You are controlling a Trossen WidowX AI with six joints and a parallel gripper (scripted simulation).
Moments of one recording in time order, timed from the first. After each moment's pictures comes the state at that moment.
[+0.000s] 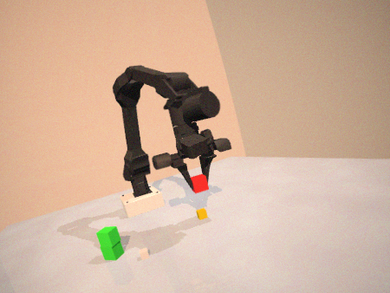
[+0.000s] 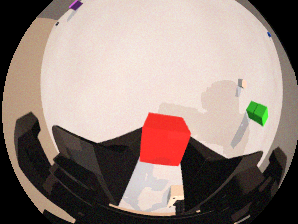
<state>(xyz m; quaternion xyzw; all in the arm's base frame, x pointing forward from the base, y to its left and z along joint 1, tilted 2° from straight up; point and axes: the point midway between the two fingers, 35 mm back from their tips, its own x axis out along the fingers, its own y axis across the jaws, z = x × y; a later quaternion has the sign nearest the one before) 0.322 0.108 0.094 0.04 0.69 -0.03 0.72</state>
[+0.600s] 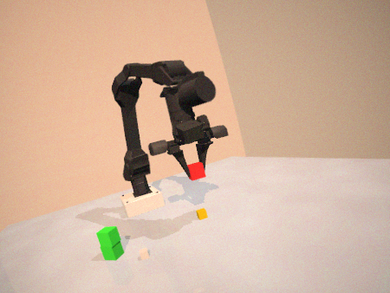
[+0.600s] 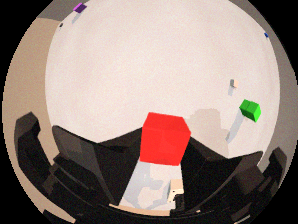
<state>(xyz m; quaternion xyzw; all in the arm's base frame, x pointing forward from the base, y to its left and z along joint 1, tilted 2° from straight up) 0.321 0.107 0.126 0.04 0.69 -0.03 0.73</state>
